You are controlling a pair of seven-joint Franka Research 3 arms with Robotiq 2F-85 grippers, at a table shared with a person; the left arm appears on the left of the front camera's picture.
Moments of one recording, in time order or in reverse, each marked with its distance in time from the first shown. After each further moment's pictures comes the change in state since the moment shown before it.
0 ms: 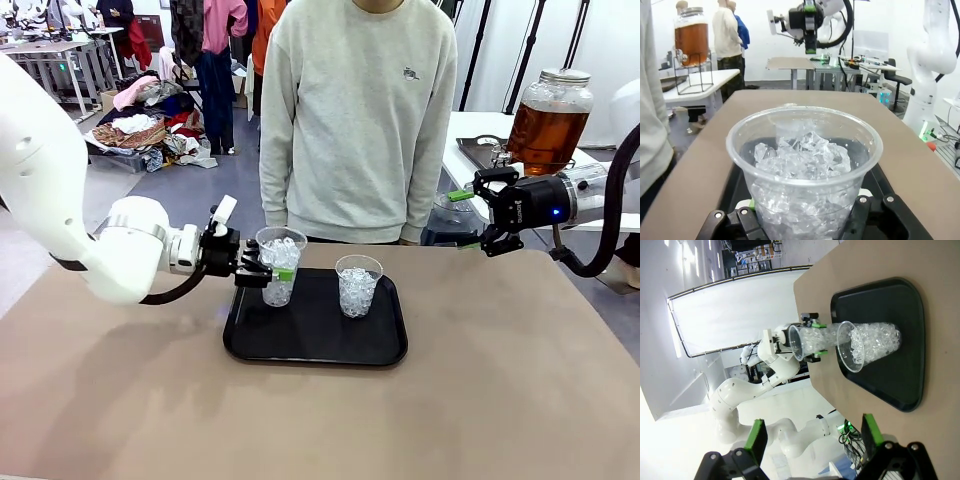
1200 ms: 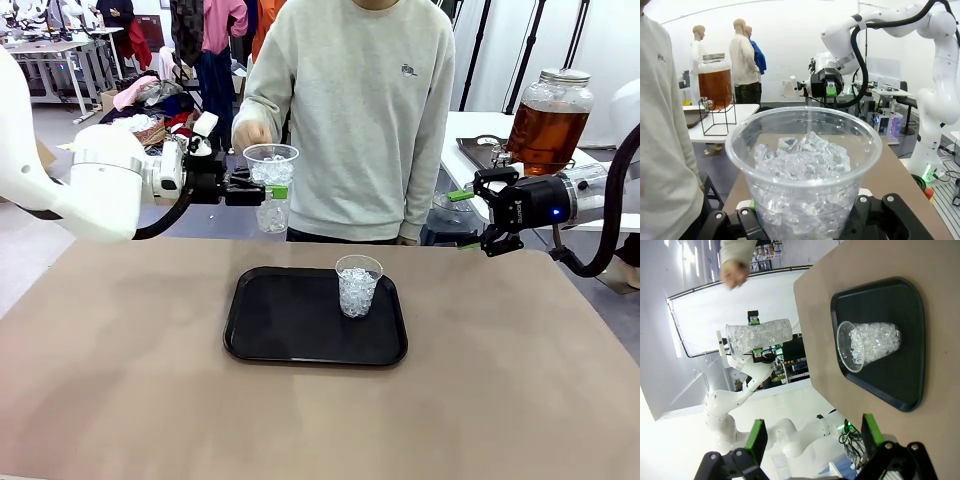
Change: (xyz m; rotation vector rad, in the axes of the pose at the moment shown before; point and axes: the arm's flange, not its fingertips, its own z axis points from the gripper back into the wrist) left arm 0.134 0.018 0.030 0.063 -0.086 0.004; right arm 0.000 0.000 0.000 0.000 0.000 0.000
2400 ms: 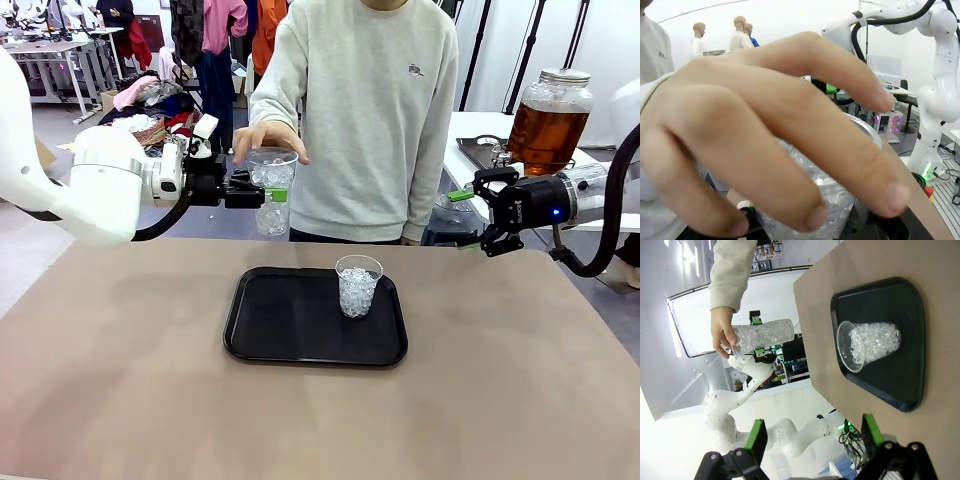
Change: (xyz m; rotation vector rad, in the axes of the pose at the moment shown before) left arm -0.003 0.000 0.001 0.002 0.010 0.002; right arm 0.000 0.000 0.000 0.000 0.000 0.000
